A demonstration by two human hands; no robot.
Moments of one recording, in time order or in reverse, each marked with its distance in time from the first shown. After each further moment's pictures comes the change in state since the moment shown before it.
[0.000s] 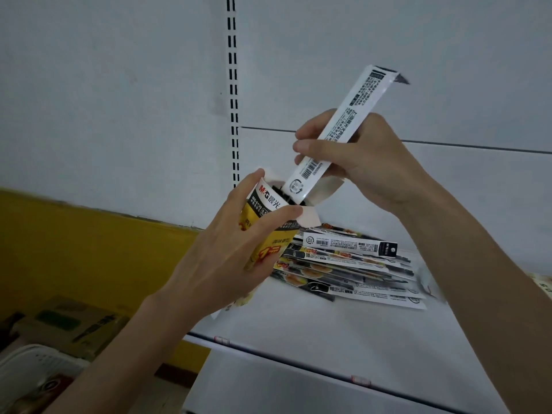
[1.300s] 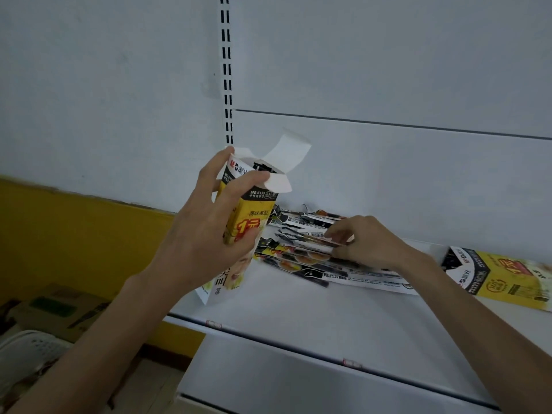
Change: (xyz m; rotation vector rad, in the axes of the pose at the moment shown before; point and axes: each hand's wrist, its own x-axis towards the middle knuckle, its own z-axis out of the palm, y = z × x) left_hand -0.007 -0.020 0.008 -0.168 0.029 -0.148; right_hand -0.038 0.136 -0.032 -0.834 -0.273 0.336
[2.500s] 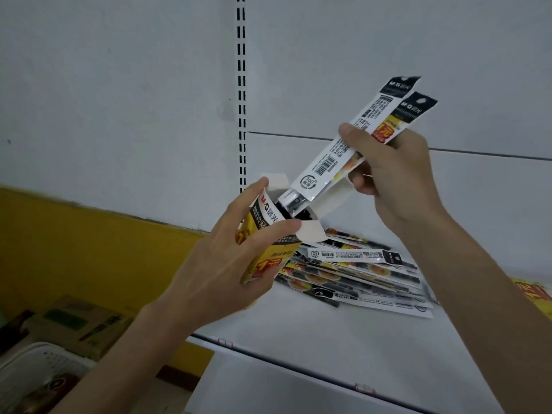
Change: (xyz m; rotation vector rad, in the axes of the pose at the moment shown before) left_hand -0.006 0.013 -0.008 0.124 -0.031 0.223; right_hand -0.024 -0.109 -0.076 1.097 0.597 -0.184
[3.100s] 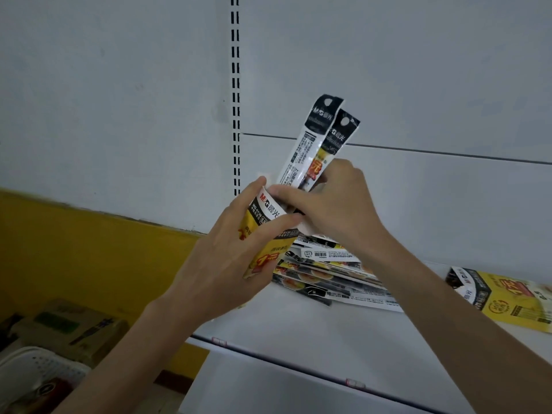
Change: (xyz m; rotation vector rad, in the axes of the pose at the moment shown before) left_hand 0.008 0.010 0.003 0.068 -0.005 -0.060; right_hand -0.026 0.012 0.027 -0.629 -0.164 -0.146
